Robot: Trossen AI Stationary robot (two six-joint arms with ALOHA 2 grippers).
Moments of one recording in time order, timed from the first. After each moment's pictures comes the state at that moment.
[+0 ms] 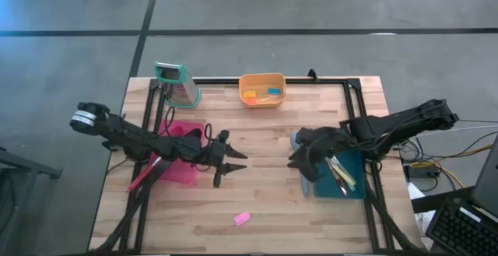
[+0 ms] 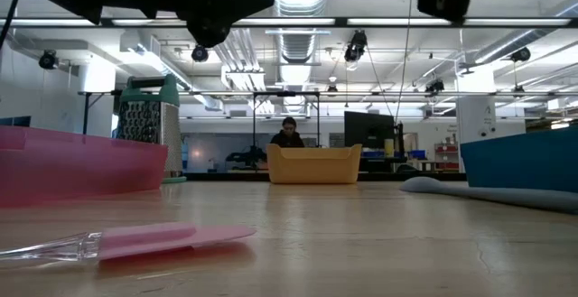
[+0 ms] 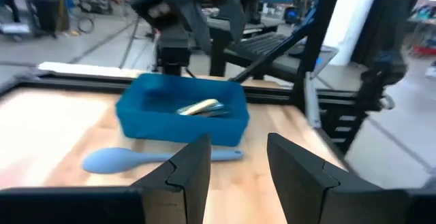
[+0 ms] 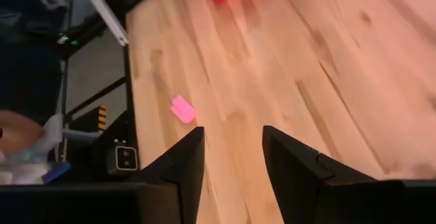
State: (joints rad) left arm -0.22 1.33 0.60 0.68 -0.11 -0.14; right arm 0.24 1.20 1.06 -0.56 0.00 0.74
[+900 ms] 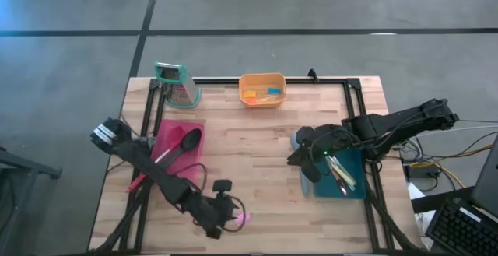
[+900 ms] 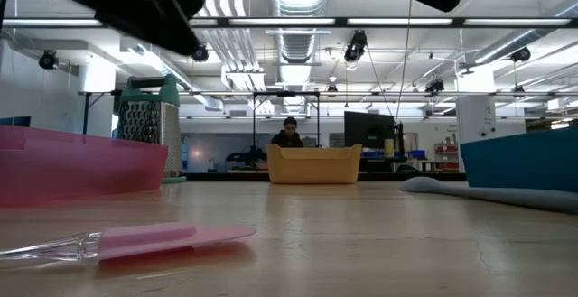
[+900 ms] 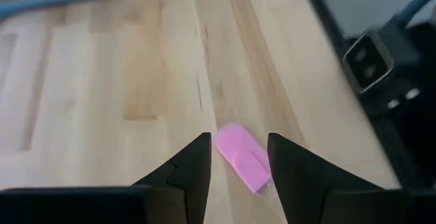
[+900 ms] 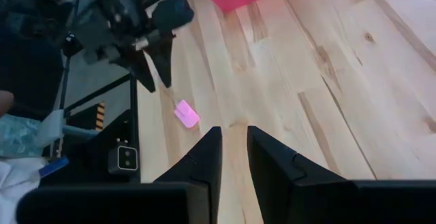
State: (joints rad) left arm -0.65 1.68 1.07 -0.15 -0.35 -0.34; right arm 0.24 1.20 1.10 -0.57 0.00 0.67
